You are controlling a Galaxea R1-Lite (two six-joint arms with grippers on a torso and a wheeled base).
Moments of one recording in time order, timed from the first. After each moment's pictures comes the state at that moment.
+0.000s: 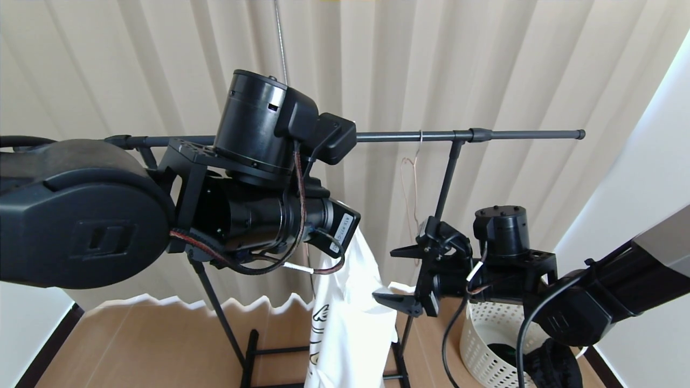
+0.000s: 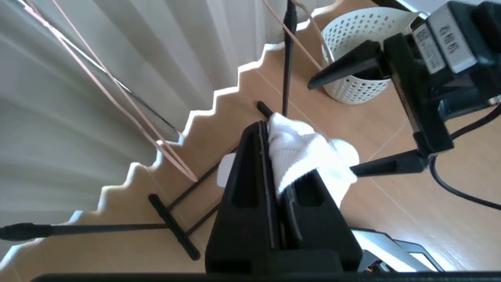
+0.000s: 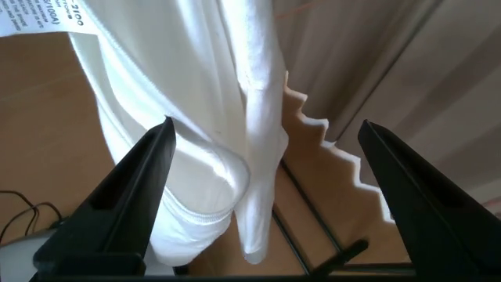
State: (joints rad) left arm -0.78 1.74 -1.33 0.10 0.21 0.08; right arm 0.48 2.01 -0.79 -0.74 0.57 -0.30
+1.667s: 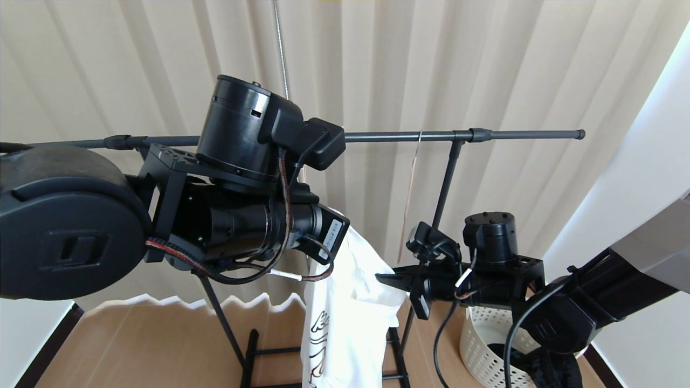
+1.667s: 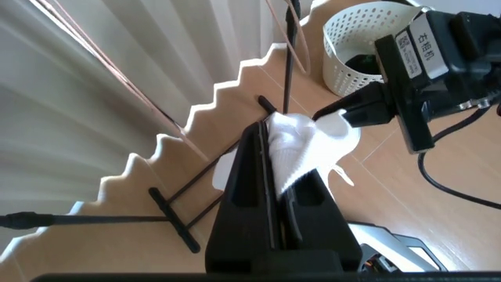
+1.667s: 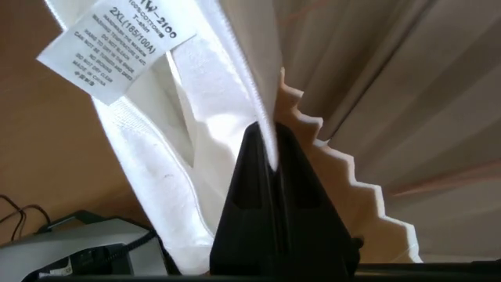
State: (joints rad) left arm -0.77 1.70 -1.28 0.10 0.21 0.08; right arm 0.50 2.05 -0.79 -0.80 0.51 -0.29
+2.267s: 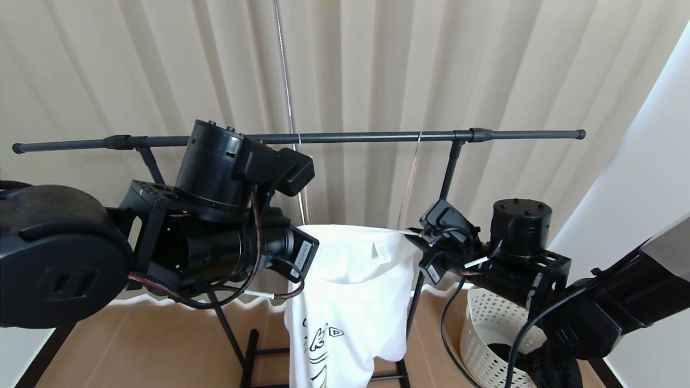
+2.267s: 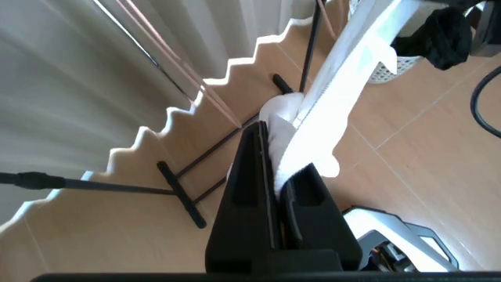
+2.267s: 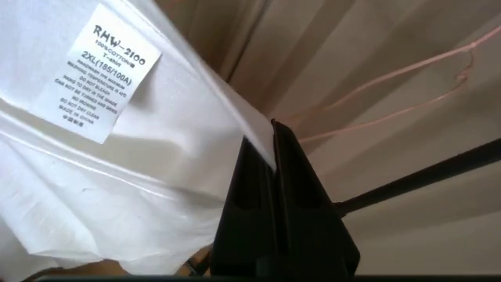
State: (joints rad) left arm -0.70 1.66 -1.09 0.02 0.21 0.07; right arm 0.50 1.98 -0.73 -1.02 0.07 -0.45
